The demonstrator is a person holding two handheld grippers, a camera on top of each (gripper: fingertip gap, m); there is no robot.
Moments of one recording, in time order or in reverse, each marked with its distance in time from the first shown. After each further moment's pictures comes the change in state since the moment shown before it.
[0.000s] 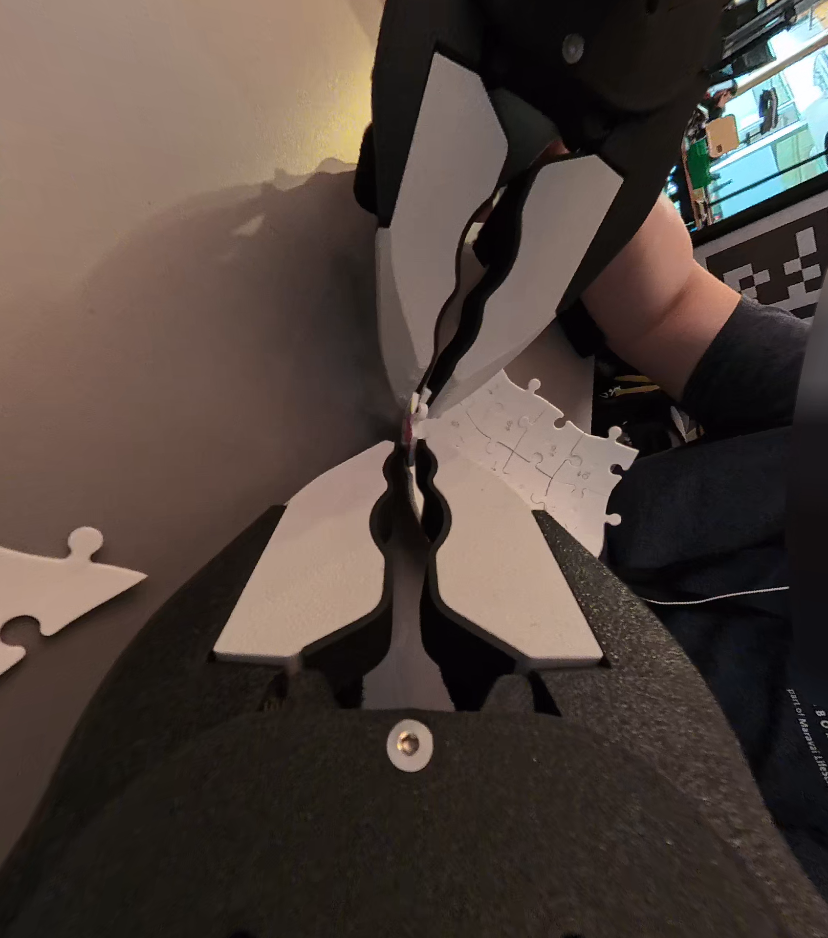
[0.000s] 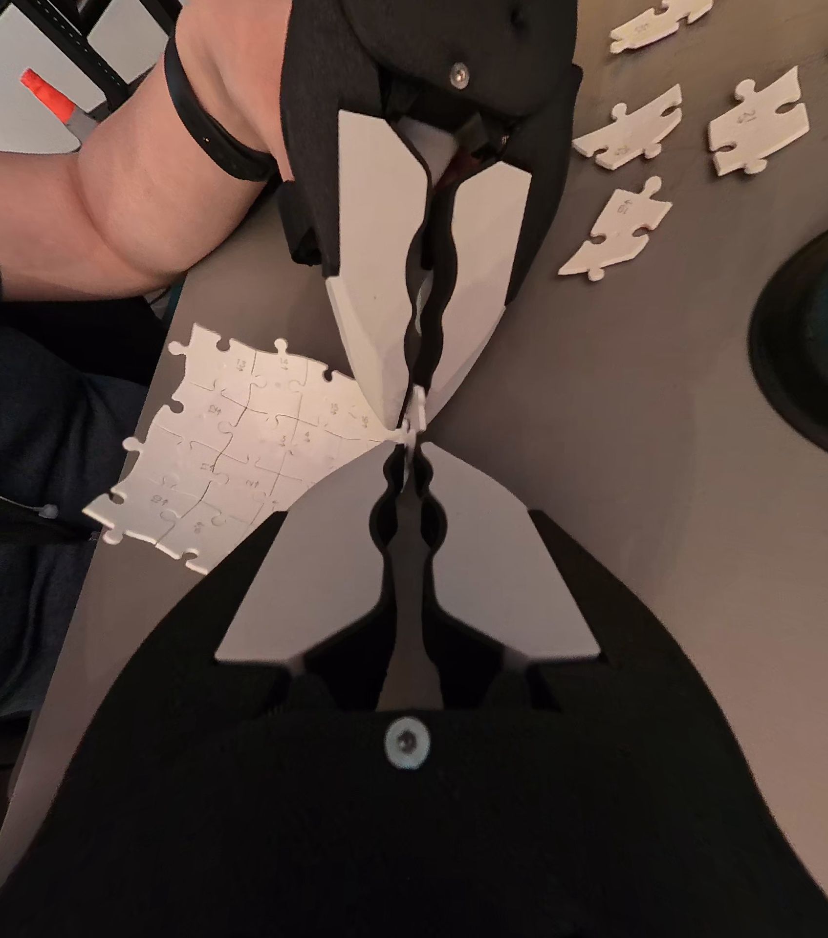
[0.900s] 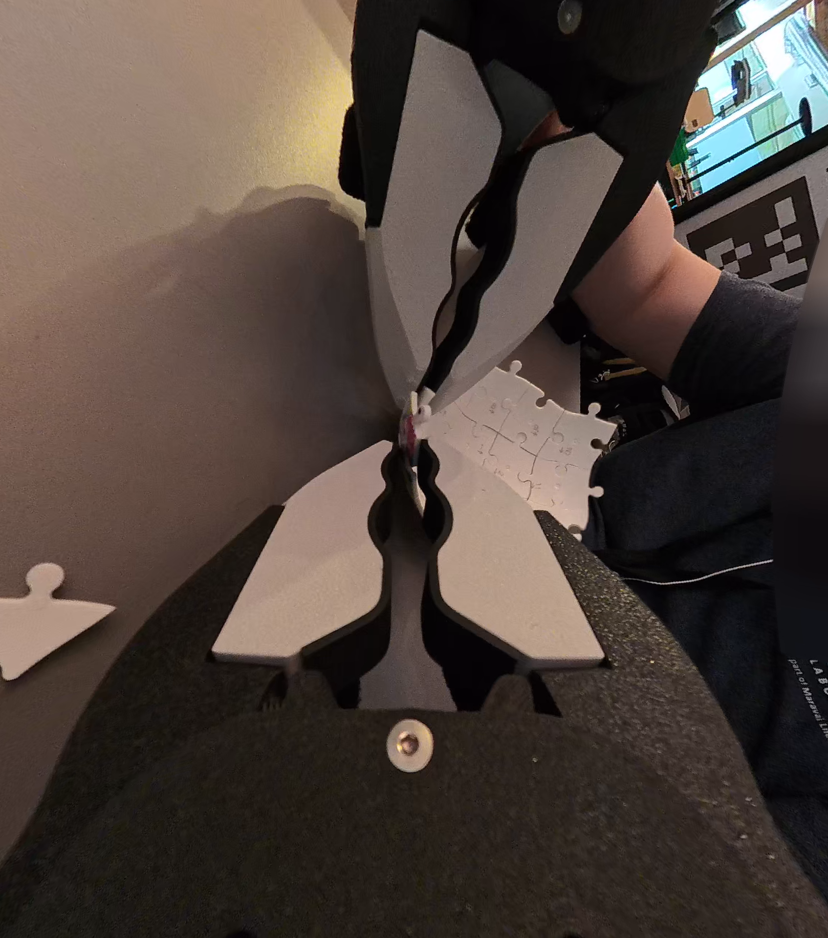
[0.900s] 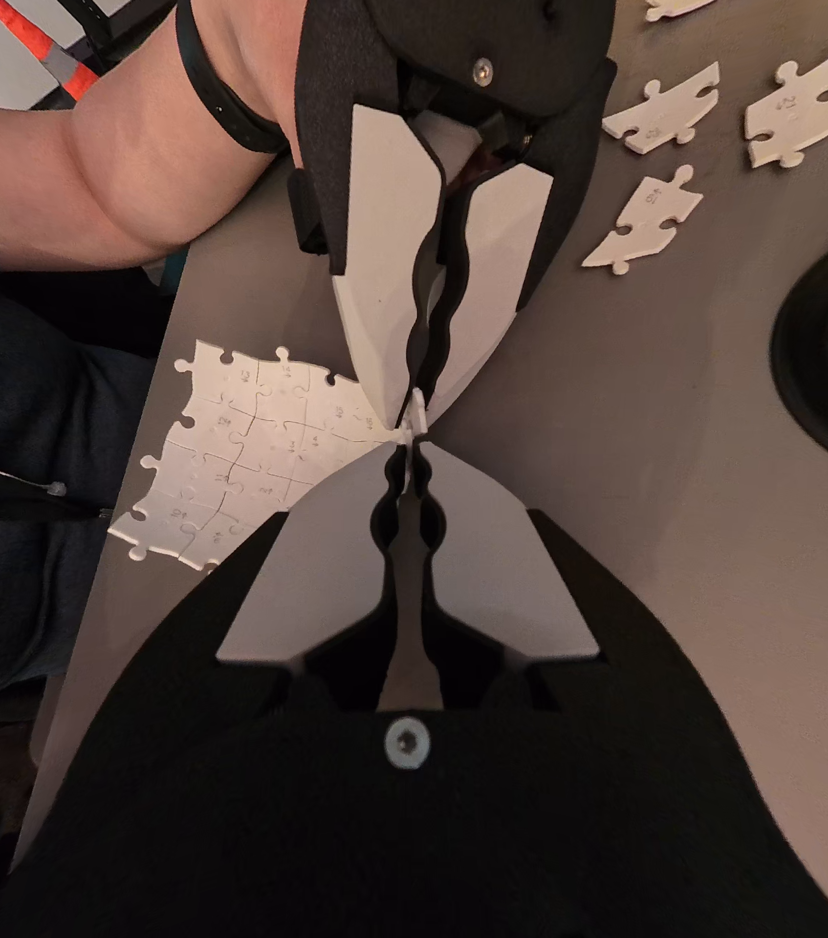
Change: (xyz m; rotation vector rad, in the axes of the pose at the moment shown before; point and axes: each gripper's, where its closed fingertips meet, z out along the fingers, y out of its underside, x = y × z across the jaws) left arm 0.007 0.001 0.003 -0.008 0.043 0.052; right arm -0.008 0.001 -0.003 -0.074 -0.001 -0.018
